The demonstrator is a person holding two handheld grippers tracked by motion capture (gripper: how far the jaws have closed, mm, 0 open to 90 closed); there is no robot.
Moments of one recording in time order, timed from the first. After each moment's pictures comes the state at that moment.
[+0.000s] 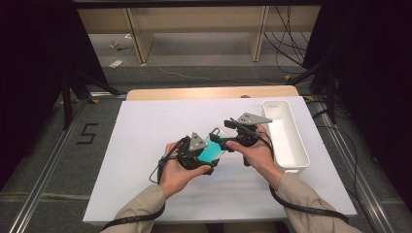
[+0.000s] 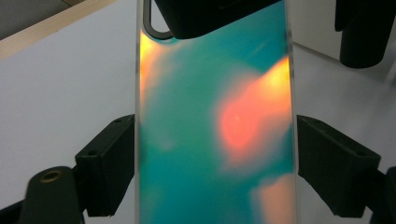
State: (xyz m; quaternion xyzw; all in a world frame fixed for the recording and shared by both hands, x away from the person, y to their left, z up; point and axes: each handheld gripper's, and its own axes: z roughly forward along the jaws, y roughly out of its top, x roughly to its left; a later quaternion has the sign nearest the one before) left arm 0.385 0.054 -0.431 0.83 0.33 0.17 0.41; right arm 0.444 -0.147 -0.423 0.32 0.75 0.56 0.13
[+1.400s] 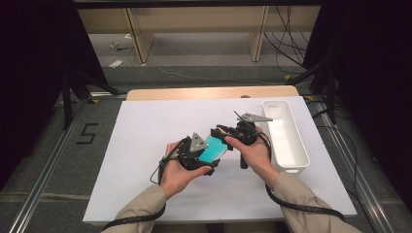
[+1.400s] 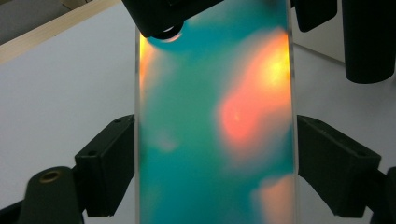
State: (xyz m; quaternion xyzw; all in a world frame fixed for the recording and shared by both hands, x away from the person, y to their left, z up) left arm 0.385 0.052 -0.432 0.83 0.32 0.18 0.42; right arm 0.448 -0.147 -0.428 0.37 0.72 0.58 0.06
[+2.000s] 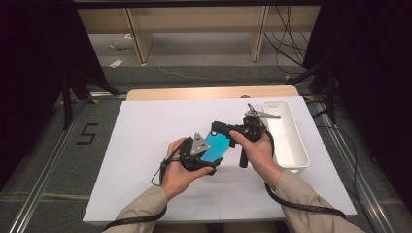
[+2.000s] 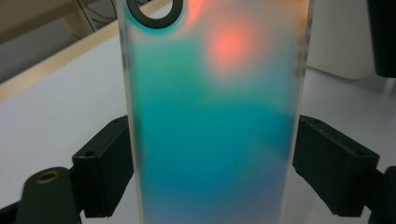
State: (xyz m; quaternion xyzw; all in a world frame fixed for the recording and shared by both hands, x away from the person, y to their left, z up) left arm 0.383 0.050 -0.427 0.82 0.28 0.21 0.45; right arm 0.441 -0.154 -0.405 0.36 0.67 0.64 -0.01
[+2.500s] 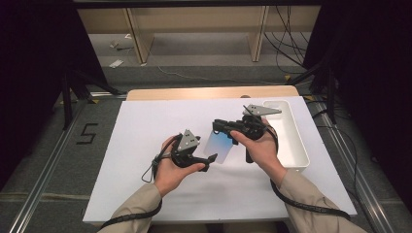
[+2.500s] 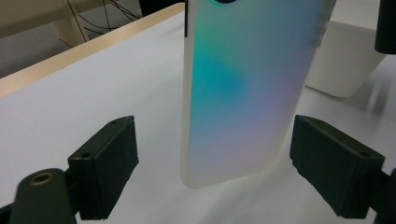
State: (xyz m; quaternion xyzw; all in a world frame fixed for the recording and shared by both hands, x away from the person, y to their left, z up) left arm 0.391 0.072 -0.432 0.80 0.30 0.17 0.49; right arm 0.438 -0.156 -0.383 0.29 0.74 0.60 0.06
